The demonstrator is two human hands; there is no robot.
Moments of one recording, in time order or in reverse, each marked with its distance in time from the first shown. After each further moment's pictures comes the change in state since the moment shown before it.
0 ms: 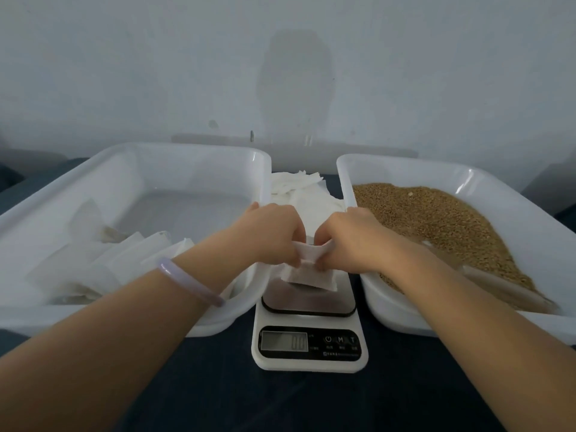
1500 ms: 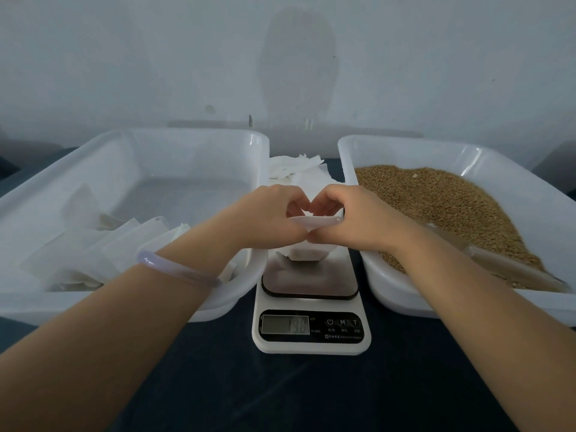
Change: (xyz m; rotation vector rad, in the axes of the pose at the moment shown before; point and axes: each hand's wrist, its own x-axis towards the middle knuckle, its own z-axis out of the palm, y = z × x) left_hand -0.016 0.006 -0.003 -0.409 0.044 -0.066; right_hand -0.005 0.011 0.008 0.573 0.121 0.106
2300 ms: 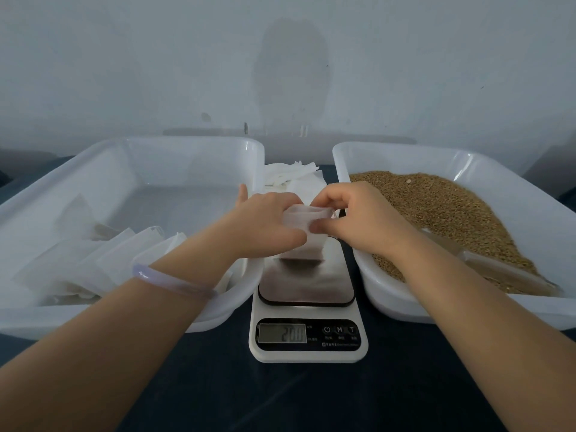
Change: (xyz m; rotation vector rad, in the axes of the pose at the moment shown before) left_hand 0.003 -0.006 0.000 0.107 0.021 0.016; right_hand -0.001 0.004 -0.004 0.097 0.136 -0.071
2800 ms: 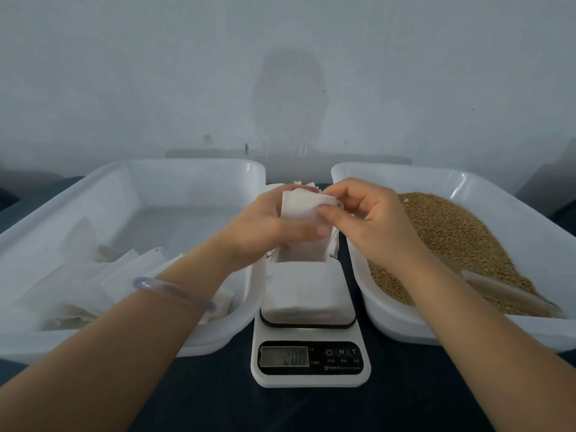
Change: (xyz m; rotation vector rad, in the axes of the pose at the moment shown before) left_hand 0.002 0.005 -0.010 -0.983 -0.011 0.147; right_hand -0.008 -0.017 -0.010 0.347 0.221 -0.202
